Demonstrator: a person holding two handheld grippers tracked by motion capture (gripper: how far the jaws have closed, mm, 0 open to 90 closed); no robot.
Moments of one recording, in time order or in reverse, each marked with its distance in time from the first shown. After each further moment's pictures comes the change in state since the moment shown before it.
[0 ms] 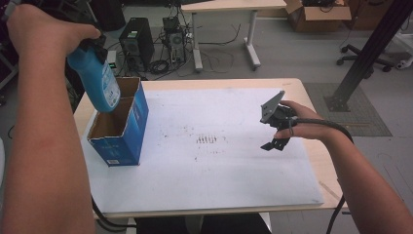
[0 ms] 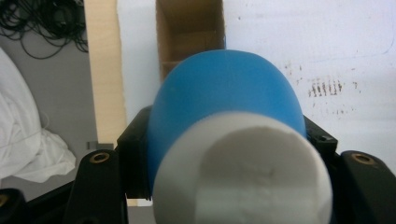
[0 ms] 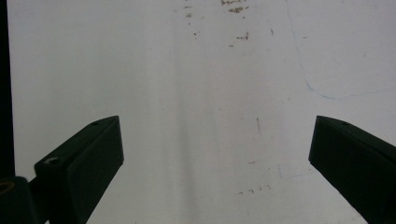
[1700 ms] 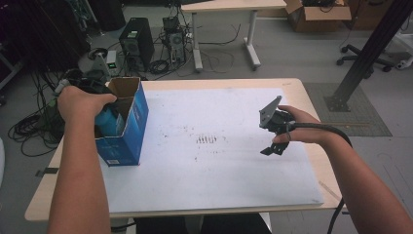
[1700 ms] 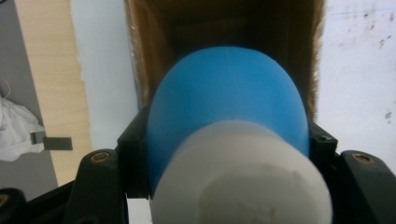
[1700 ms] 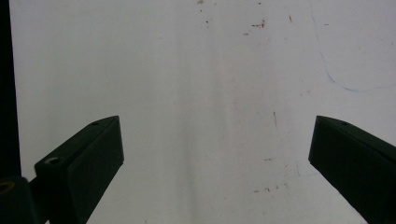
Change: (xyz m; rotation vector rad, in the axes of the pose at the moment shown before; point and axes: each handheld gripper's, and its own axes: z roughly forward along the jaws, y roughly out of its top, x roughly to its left) left arm 0.024 -0.030 0.179 0.175 -0.025 -0.033; right arm 0.006 -0.003 0.011 0.031 0.022 0.009
